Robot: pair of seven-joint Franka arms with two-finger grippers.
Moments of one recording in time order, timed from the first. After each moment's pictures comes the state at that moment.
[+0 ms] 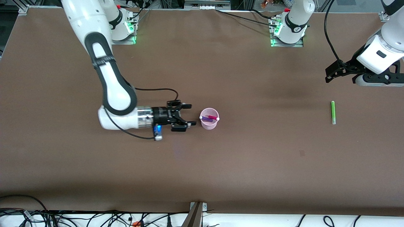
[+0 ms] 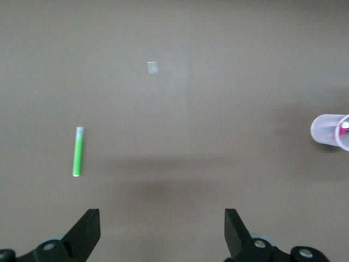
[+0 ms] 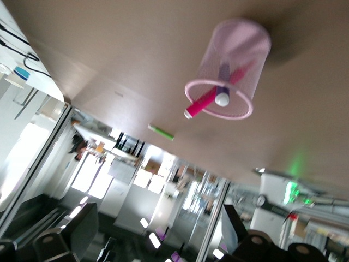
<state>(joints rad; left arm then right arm) -0.01 -0.06 -0.04 -1.75 -0.06 1.69 -0.08 0.44 0.65 -0.13 -1.49 1.34 1.89 0.61</state>
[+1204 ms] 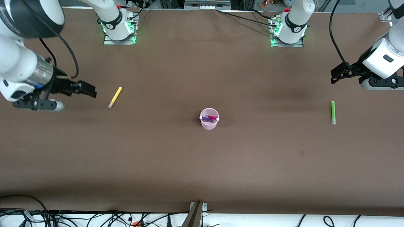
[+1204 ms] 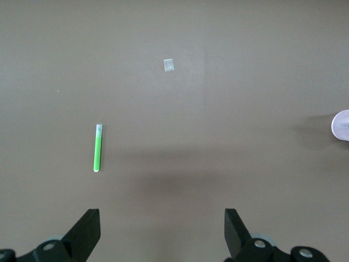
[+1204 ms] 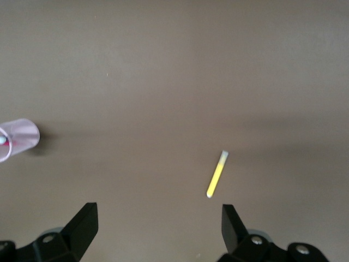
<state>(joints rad) -0.06 0.00 0.00 -1.64 0.02 1.60 -0.07 0.45 0.17 -0.34 -1.49 0.16 1.58 0.18</state>
